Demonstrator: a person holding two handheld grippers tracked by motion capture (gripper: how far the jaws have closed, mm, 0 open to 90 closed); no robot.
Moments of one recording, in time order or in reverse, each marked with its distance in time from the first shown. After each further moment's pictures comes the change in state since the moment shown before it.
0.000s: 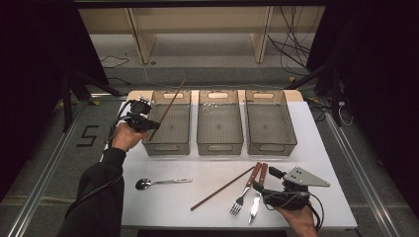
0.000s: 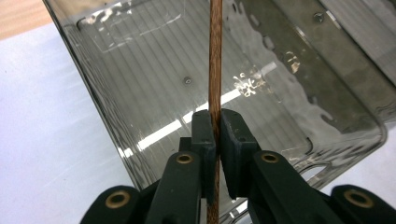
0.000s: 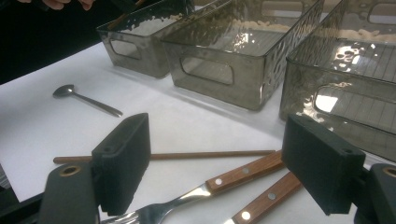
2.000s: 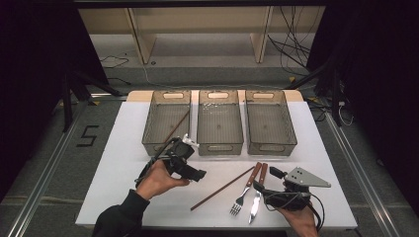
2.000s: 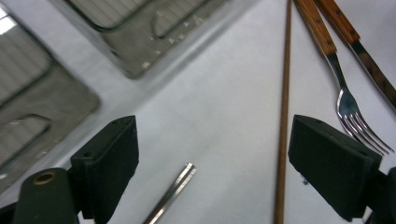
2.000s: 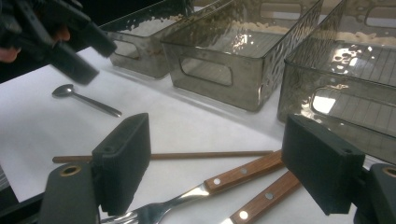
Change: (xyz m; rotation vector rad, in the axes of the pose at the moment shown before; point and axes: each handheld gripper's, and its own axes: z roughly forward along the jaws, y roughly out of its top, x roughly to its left) left arm -0.171 -0.053 -0.007 0.084 -0.178 0.241; right arm 0.000 0.001 -0.002 -0.002 -0.006 -0.009
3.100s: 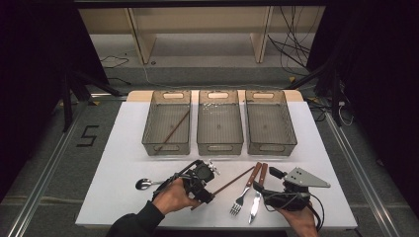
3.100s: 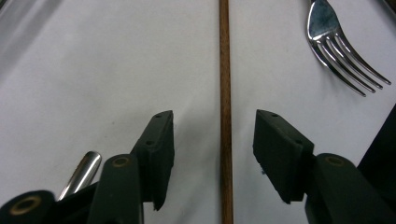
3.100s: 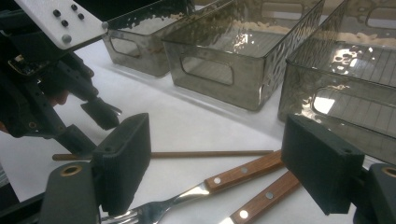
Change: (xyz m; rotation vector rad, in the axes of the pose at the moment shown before) left arm -0.048 -0.013 0.047 0.225 -0.057 0.168; right arm 0.001 0.000 0.000 0.004 0.000 -0.010
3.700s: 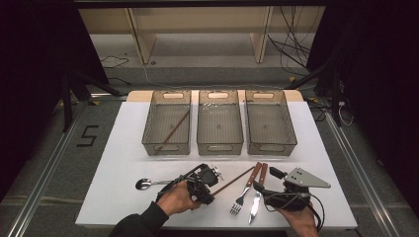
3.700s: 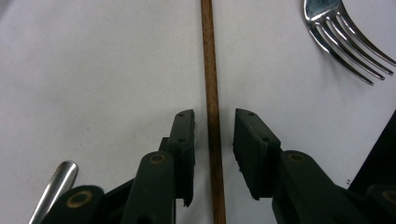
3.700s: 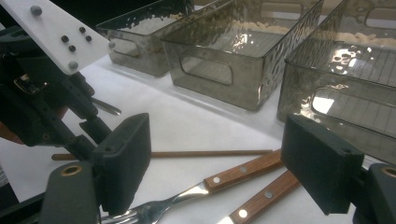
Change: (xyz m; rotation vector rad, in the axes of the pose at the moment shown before) left arm -0.008 0.003 0.013 0.046 -0.008 0.038; right arm 0.000 0.000 0.000 0.000 -0.002 0.000
